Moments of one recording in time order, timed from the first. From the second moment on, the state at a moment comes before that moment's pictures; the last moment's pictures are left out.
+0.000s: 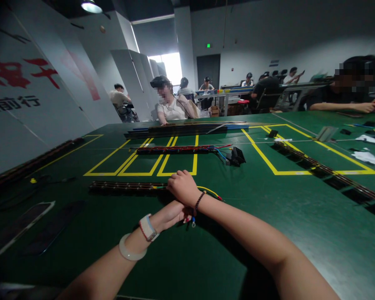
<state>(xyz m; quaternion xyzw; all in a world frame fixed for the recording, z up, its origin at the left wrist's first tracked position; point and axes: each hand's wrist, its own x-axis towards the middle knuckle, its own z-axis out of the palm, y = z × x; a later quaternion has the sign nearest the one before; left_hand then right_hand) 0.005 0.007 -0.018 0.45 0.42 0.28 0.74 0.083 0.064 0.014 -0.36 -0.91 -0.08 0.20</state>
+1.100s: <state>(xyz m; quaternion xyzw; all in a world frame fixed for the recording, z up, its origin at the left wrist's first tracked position) -0.014 0.011 -0.007 0.78 0.53 0.22 0.26 0.183 0.061 -0.023 -0.36 -0.90 -0.01 0.24</state>
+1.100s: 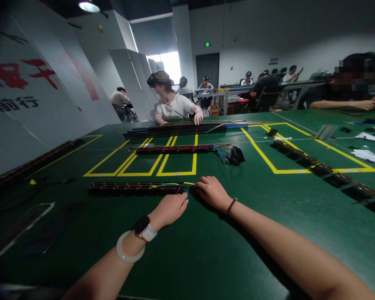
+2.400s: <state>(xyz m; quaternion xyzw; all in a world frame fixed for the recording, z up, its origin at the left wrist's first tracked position) -0.010 0.009 0.002 0.84 0.50 0.23 -0.01 0.182 0.063 -0.028 -0.37 -0.90 0.02 0.25</state>
